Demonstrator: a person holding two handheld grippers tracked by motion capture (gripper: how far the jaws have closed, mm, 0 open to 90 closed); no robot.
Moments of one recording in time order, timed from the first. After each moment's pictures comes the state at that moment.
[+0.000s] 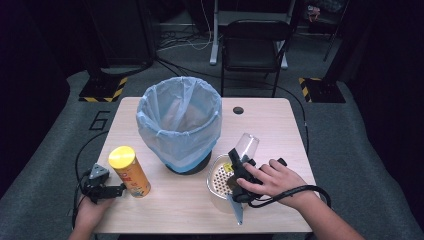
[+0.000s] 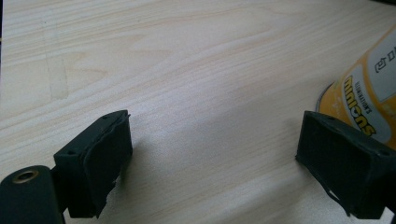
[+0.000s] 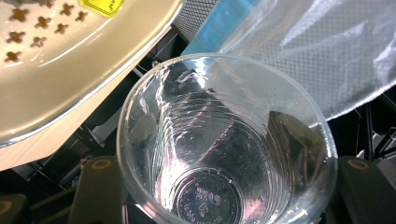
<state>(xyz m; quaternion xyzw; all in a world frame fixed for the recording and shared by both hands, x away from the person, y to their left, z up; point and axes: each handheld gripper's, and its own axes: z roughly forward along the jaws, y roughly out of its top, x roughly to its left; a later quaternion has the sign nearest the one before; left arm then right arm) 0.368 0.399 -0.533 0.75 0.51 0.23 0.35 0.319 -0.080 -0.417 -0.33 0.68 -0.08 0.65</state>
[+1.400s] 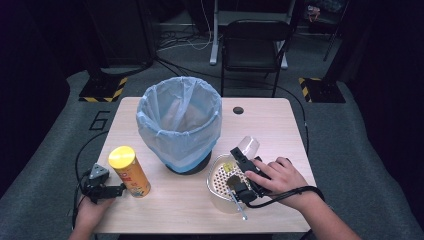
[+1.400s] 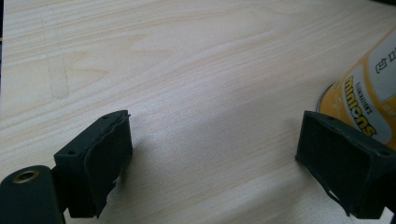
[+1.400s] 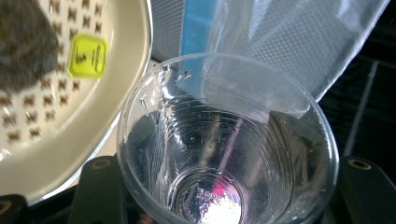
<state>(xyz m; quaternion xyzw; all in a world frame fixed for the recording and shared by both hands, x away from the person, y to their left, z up) 0.368 0.399 -0.533 0.75 0.51 0.23 0.35 0.318 -0.085 -0.387 -0.27 0.73 0.04 0.62</state>
